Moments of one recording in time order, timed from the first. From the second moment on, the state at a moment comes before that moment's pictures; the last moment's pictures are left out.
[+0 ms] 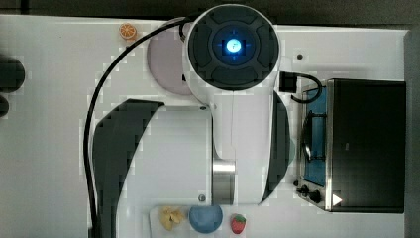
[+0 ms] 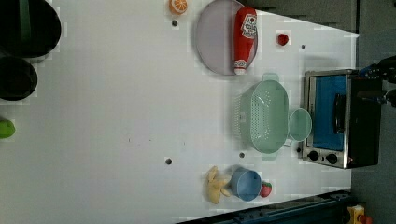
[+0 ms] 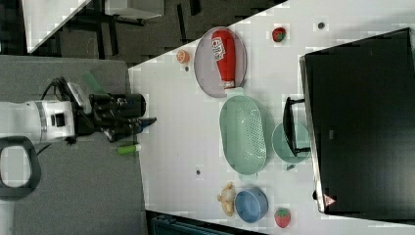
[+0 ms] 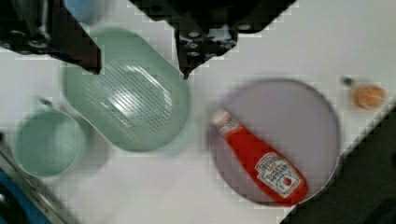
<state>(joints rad) 0.01 -0.03 -0.01 -1.80 -0.02 0.19 0.05</state>
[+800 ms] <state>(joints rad) -0.02 -0.59 -0.06 -2.17 -0.03 0.26 0.06</state>
